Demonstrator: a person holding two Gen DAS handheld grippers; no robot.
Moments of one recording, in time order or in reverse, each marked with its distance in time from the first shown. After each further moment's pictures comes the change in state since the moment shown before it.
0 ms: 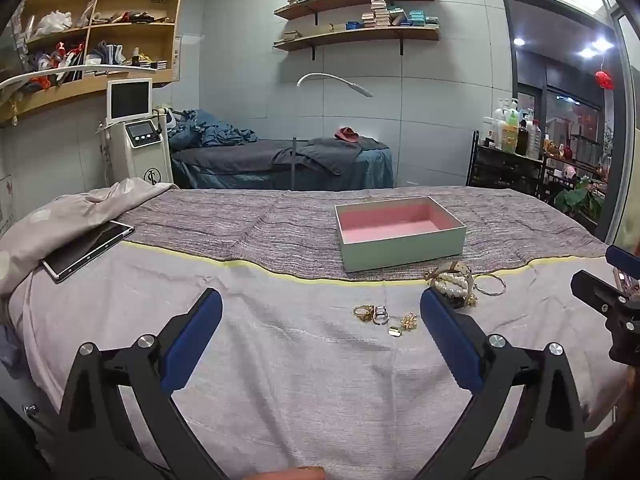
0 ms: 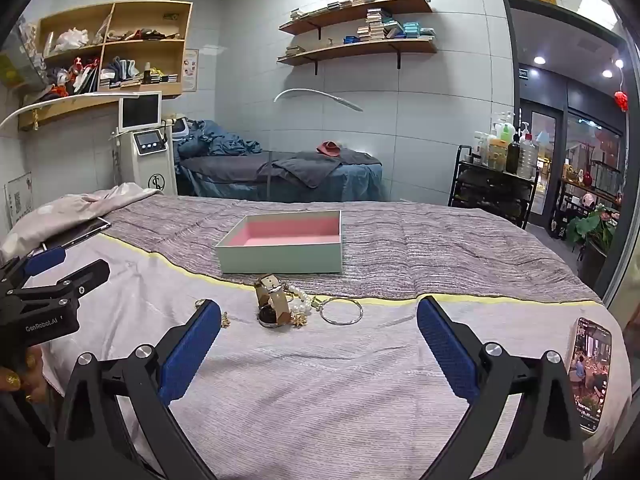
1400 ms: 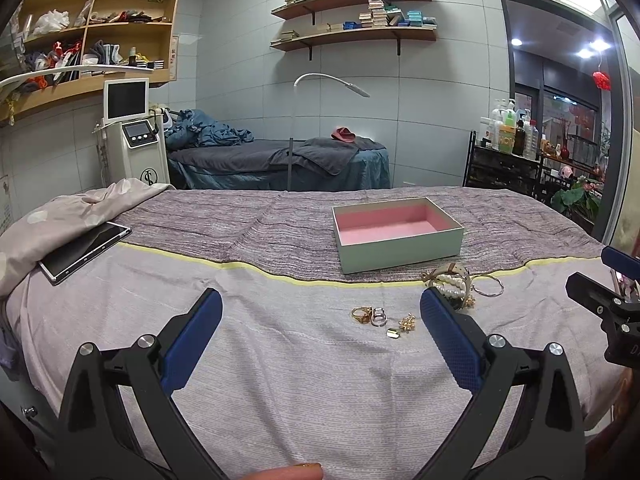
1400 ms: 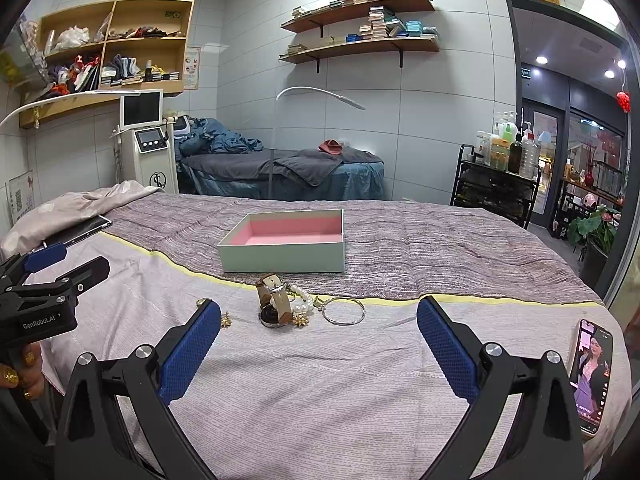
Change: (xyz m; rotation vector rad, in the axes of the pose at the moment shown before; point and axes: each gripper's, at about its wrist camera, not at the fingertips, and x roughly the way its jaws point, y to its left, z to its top) left arm 0.001 0.000 0.004 0.005 0.009 -0.012; right arm 0.003 0.002 0.001 -0.003 0.015 0.004
